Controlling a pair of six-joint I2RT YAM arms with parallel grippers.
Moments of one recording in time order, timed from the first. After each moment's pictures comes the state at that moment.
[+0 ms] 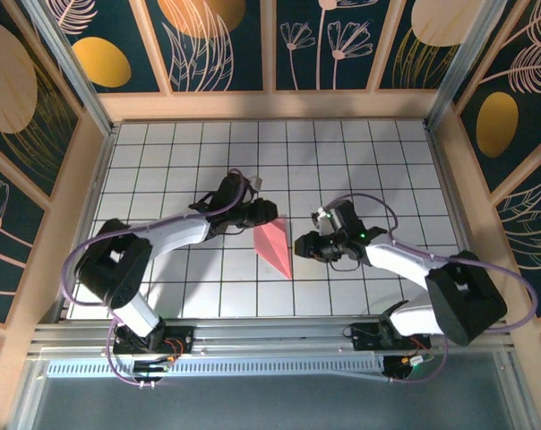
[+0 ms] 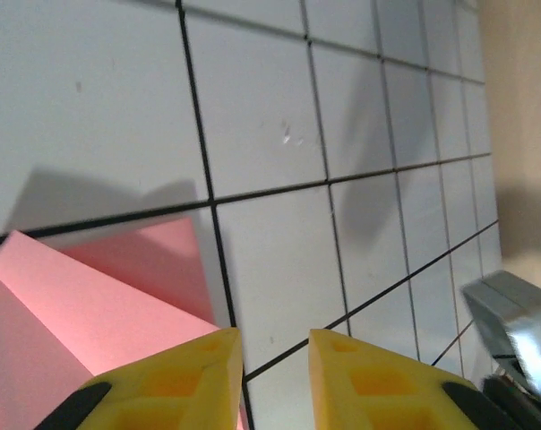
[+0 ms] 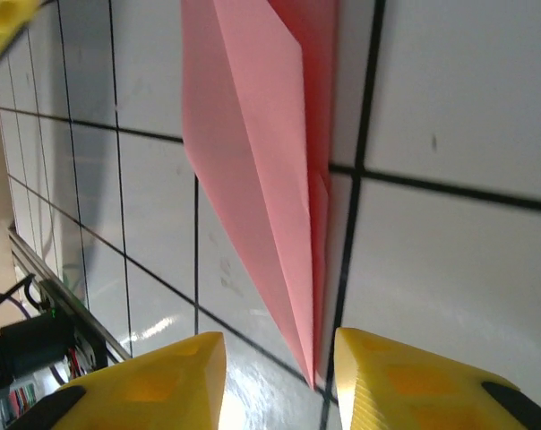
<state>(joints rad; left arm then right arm) -0.65 1.63 0.93 0.01 0.32 -0.82 0.57 1.35 0.59 -0.17 -0.53 0.66</state>
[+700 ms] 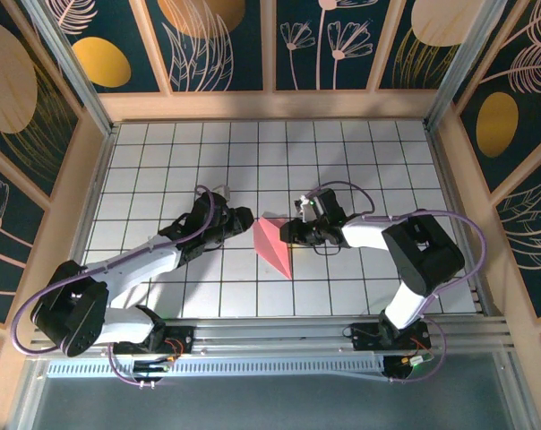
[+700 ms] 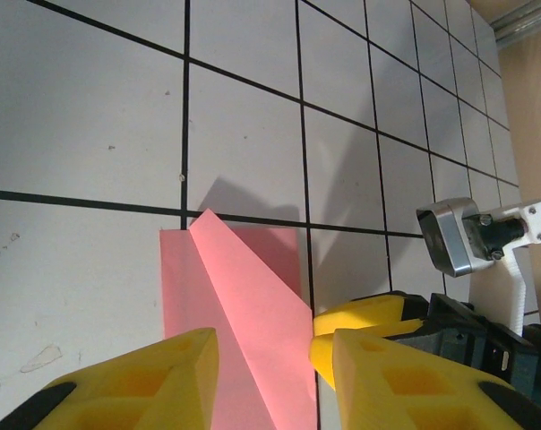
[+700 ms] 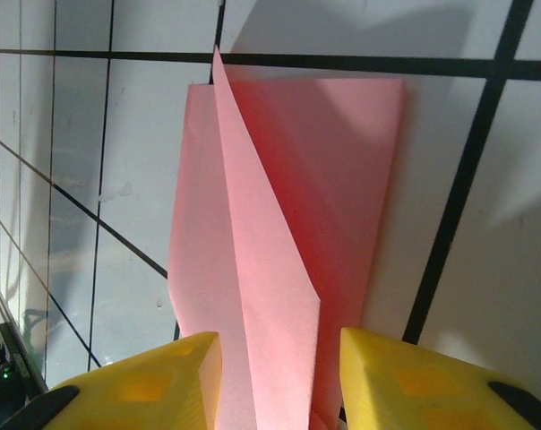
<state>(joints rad) -0.65 1.32 0.68 0.00 0.06 -0.90 0.57 1.69 0.73 0.09 -0.54 0.58</state>
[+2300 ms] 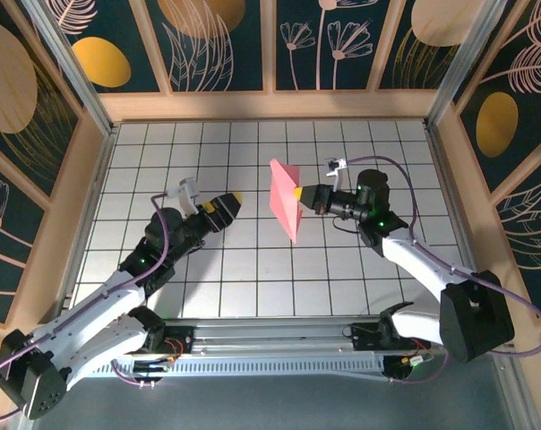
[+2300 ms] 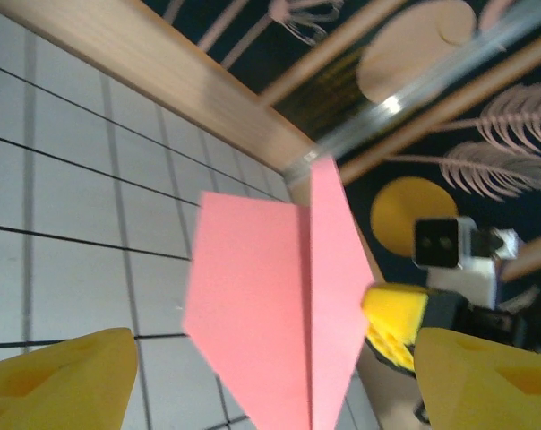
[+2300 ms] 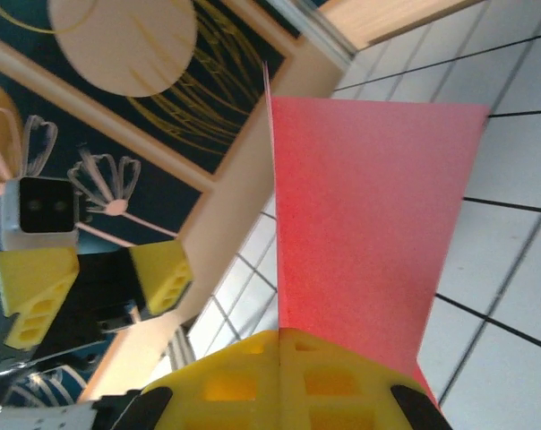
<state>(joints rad) -0.64 0.89 0.55 0.22 0.09 -0.92 0.41 1.22 0.67 0.39 -0.77 0.73</state>
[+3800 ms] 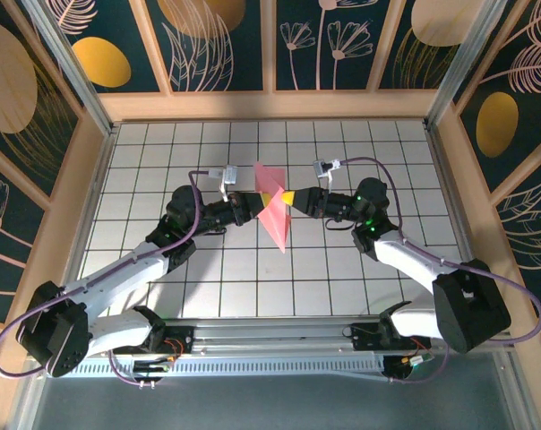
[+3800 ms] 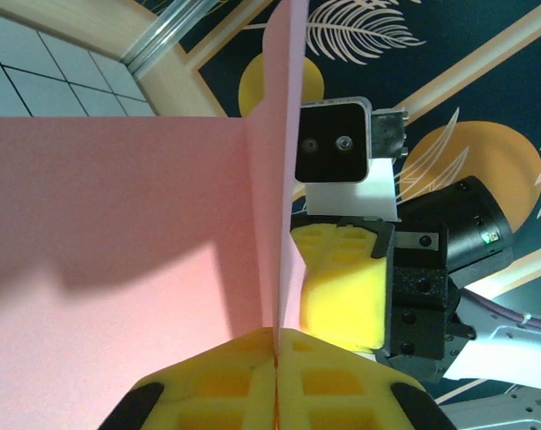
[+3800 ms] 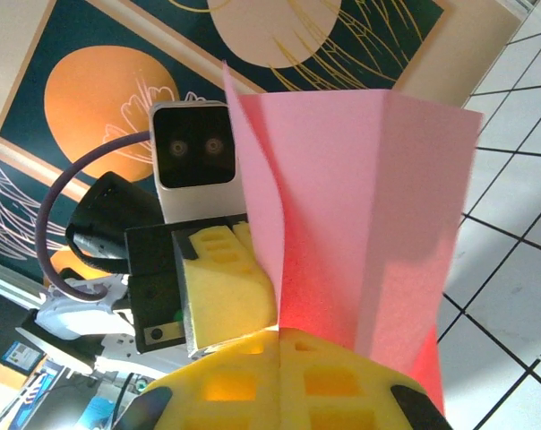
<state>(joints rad) -0.64 1.17 0.68 0.45 0.51 -0.91 0.47 1.28 0.61 0.80 -0.93 1.07</state>
